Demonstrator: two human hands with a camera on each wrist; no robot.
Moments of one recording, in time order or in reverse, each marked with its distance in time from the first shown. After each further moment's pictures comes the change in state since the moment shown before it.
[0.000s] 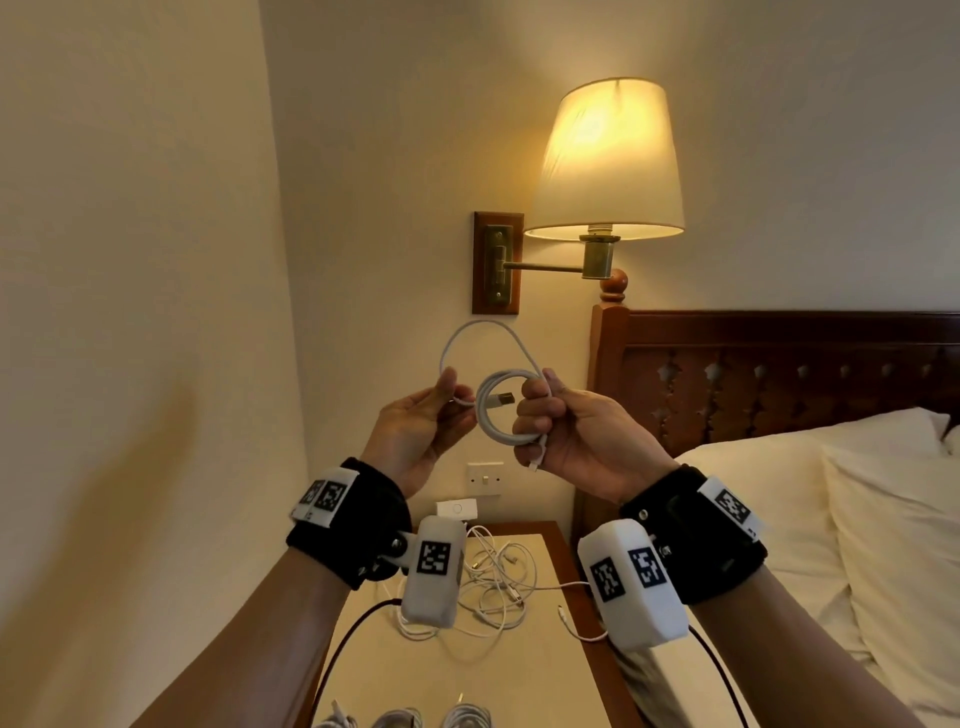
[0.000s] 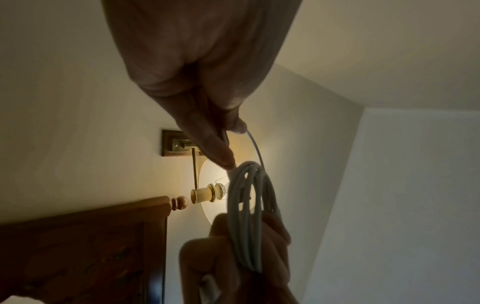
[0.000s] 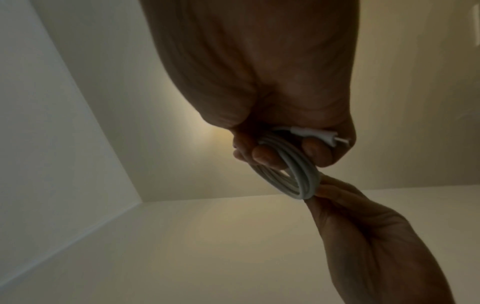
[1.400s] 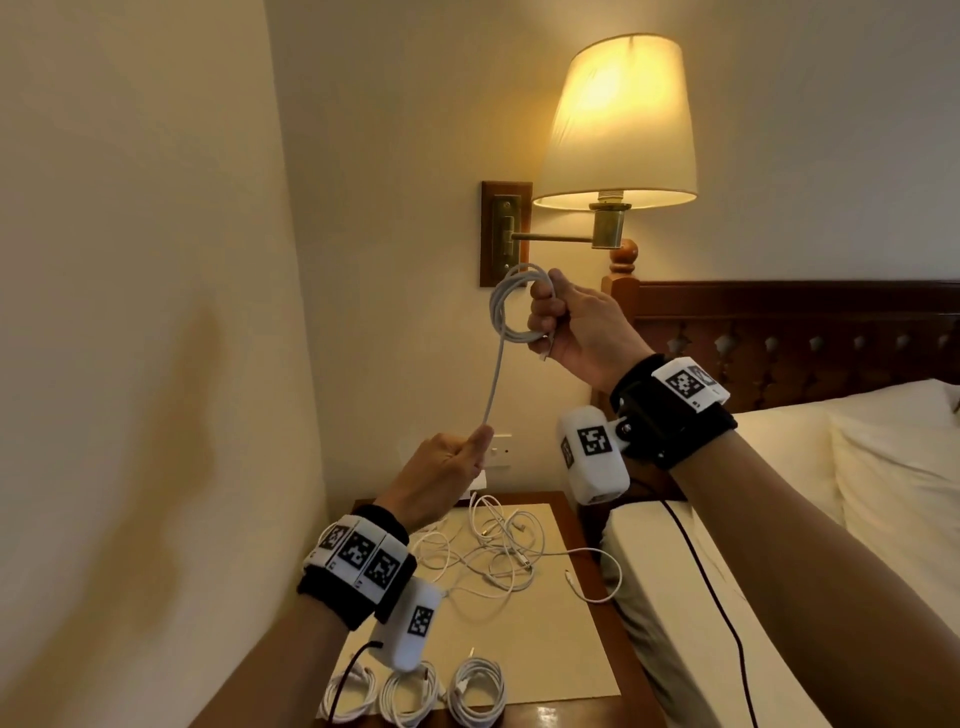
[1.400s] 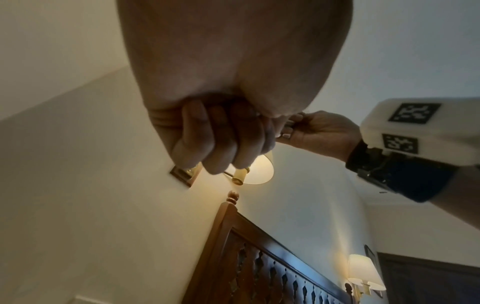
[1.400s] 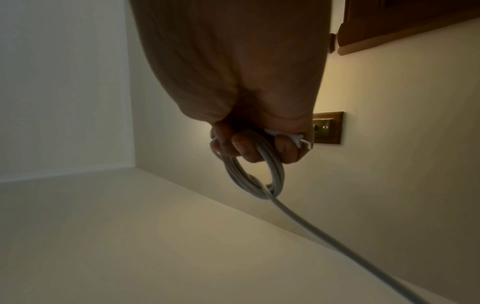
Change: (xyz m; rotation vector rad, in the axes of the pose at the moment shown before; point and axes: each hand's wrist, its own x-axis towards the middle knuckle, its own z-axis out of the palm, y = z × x) left_hand -0.023 -0.052 -0.037 0.957 -0.313 0.232; right_hand 0.042 -0.040 0.008 -0.378 0.134 -0.285
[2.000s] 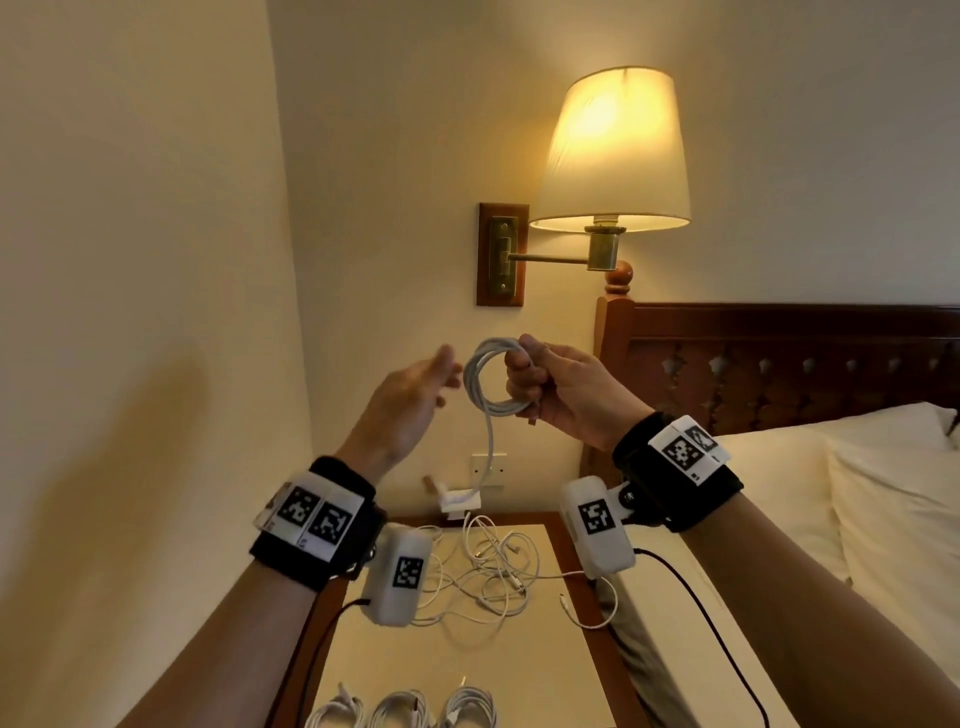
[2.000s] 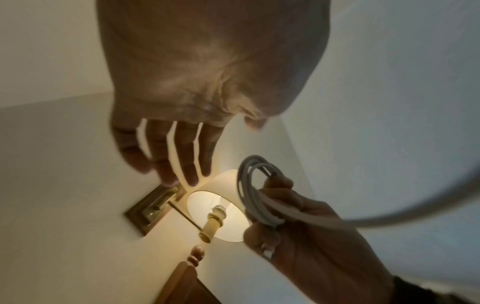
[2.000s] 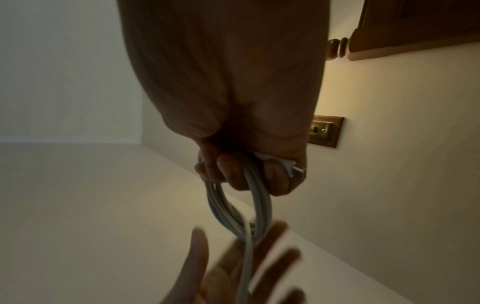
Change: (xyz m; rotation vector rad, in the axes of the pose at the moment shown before) left_hand 0.021 0.060 -0.049 -0.052 0.238 -0.029; right_hand -0.023 0.016 0.002 -0.103 -0.188 0.118
